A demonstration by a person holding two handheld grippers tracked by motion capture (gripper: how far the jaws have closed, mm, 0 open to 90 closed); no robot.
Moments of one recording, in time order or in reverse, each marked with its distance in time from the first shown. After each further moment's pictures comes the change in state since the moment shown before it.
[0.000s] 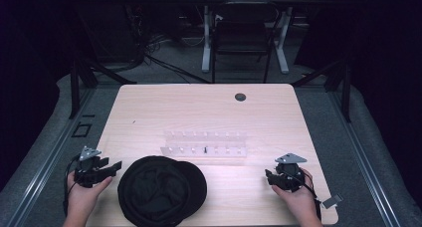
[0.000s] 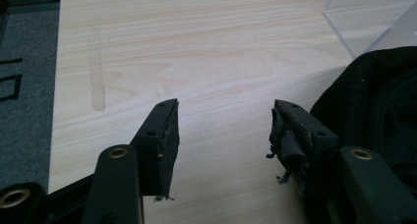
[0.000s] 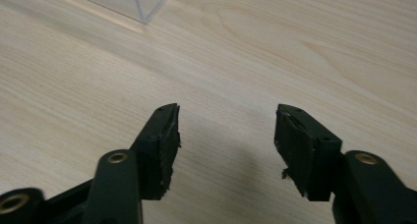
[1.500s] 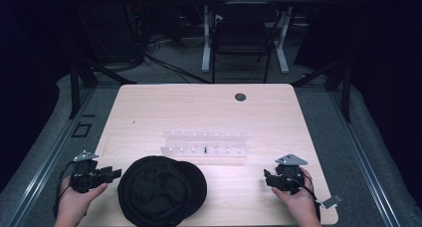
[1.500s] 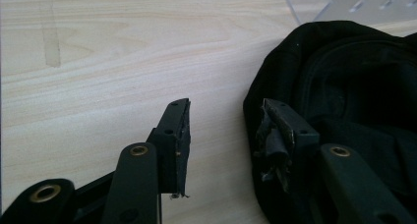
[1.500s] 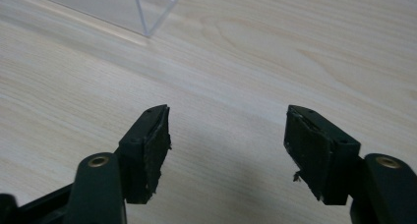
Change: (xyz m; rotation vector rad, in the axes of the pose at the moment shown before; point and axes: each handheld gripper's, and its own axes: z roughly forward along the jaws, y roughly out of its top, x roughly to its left) left arm -0.007 0.001 -0.024 0.125 -0.142 -0.067; right arm 0.006 0.000 -0.005 -0.042 -0.025 0.034
